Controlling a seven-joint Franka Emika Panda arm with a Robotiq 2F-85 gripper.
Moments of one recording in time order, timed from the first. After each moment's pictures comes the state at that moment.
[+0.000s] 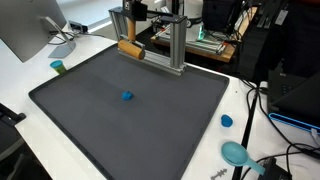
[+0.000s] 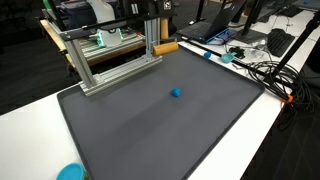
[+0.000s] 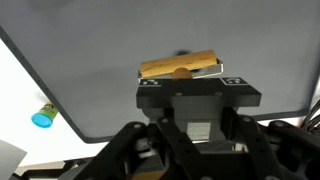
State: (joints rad) arm -0.11 -0.30 0.17 -2.33 -0.13 2.31 0.39
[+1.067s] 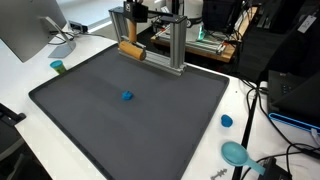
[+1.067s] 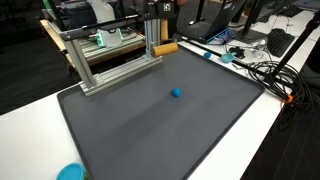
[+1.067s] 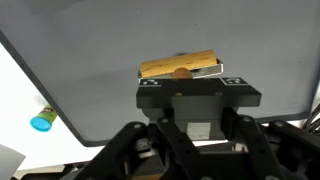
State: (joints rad) arm -0.10 -0.29 0.16 -2.33 -0.13 2.31 0.40
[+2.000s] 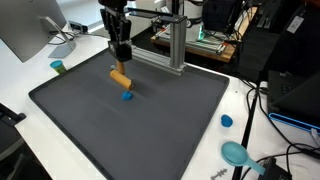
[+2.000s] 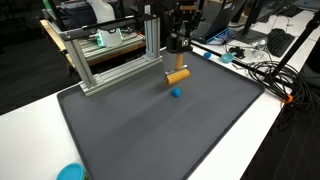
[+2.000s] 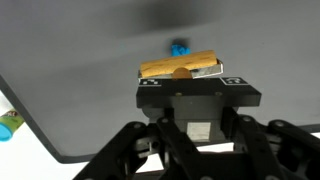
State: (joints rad) arm -0.04 0.16 0.10 -1.99 -0.20 2.31 0.44
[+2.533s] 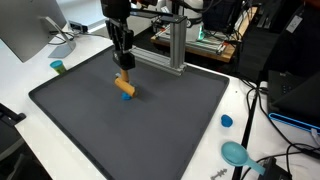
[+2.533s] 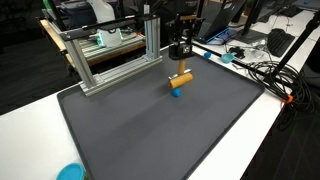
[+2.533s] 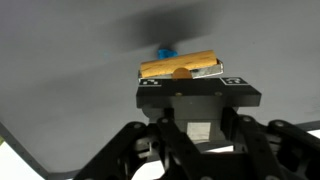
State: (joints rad) arm 0.00 0.20 0.05 -2.03 -0.13 2.40 0.44
